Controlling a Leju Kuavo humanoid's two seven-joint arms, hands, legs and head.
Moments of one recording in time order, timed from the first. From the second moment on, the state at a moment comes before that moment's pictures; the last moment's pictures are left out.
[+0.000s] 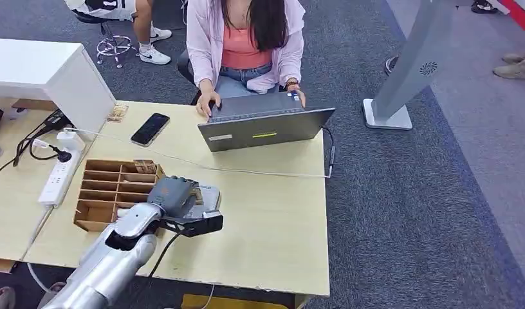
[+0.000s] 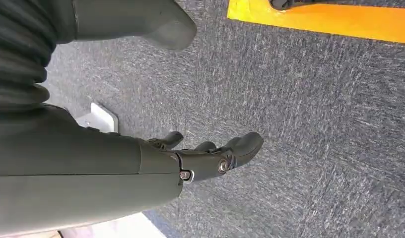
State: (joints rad) left arm -0.61 0.01 -0.72 -0.83 -1.14 0.10 -0.01; right arm -0.07 0.11 -0.51 -0.18 0.73 -0.27 0.09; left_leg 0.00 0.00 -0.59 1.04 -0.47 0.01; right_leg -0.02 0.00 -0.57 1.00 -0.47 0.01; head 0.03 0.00
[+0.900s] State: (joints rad) left arm -0.75 0.07 -0.48 -1.12 -1.31 0.37 0.00; right arm -0.07 0.11 -0.52 -0.18 0.80 -0.26 0.08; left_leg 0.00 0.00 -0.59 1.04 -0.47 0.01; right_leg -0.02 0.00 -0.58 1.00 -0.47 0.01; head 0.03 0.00
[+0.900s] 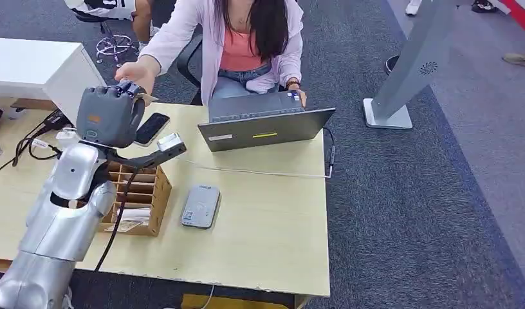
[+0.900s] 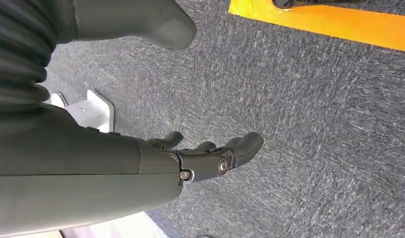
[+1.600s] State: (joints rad) left arm -1.07 0.11 -0.36 -0.77 -1.32 0.42 -0.02; right arm -0.09 0.12 -0.52 -0.18 0.87 -0.24 0.10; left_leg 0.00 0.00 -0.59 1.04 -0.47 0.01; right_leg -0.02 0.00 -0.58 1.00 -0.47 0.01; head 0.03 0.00
